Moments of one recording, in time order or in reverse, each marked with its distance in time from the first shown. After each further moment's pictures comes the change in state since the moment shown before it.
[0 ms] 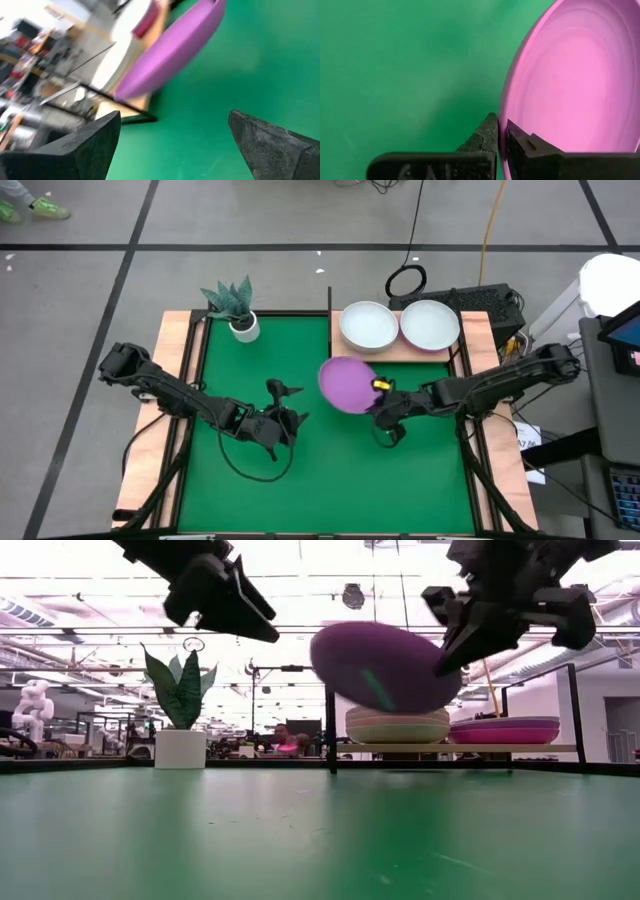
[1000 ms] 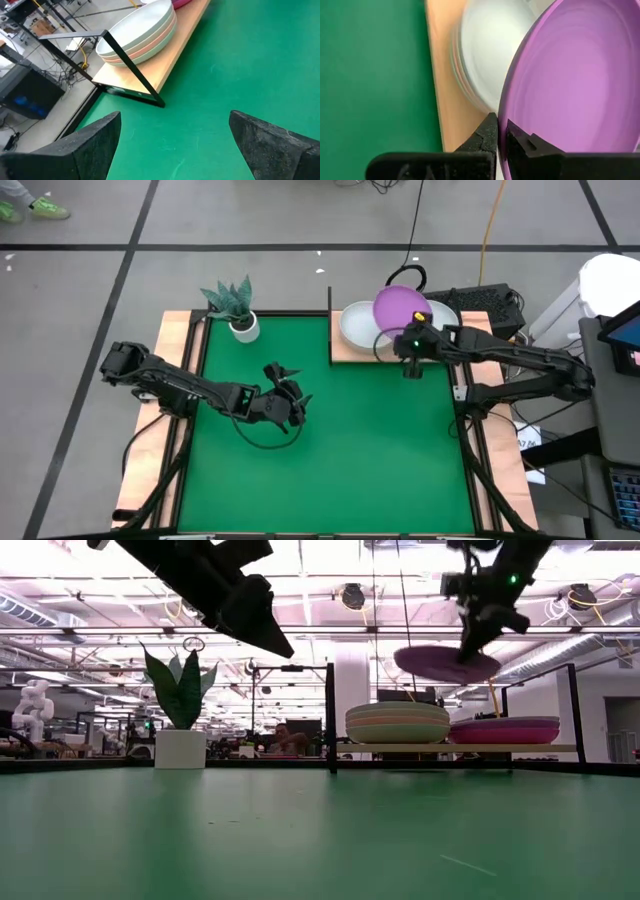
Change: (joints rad) left arm 0.161 0.000 0.000 -0.024 0.048 -0.330; right arm -0.522 -0.172 0.224 -0.554 0.192 0.026
